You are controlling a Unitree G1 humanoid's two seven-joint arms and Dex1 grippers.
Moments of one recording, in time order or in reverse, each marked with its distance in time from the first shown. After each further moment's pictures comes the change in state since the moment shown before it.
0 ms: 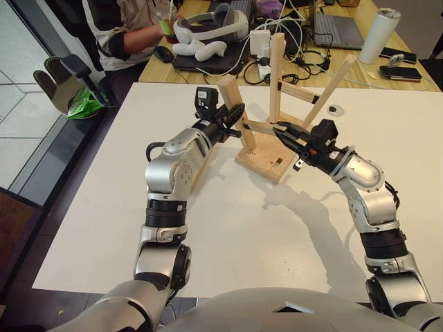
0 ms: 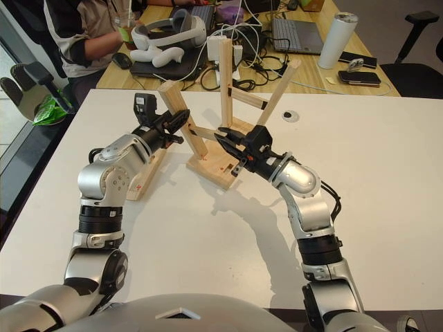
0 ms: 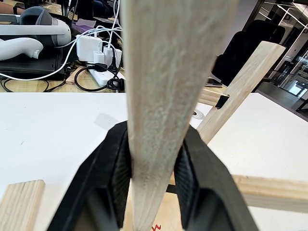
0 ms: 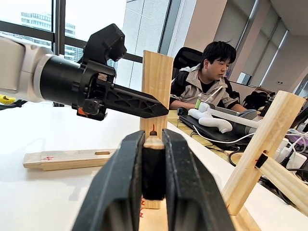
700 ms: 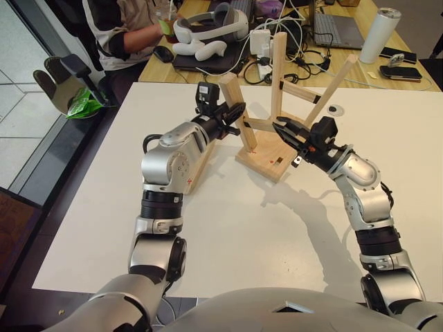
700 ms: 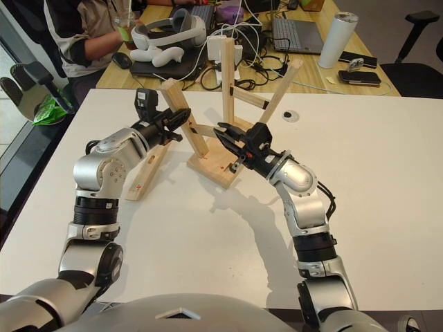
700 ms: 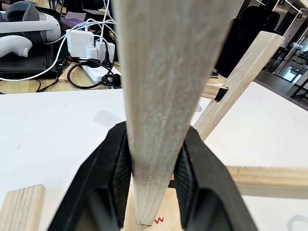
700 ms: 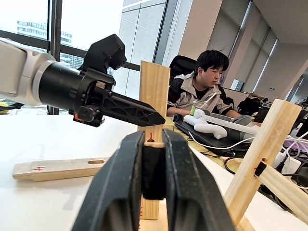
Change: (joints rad) left arm -0.069 0.057 -0.006 0.068 0.000 0.045 -0.067; right arm -0.020 0.022 -0.010 0.075 -0.010 -0.079 0.003
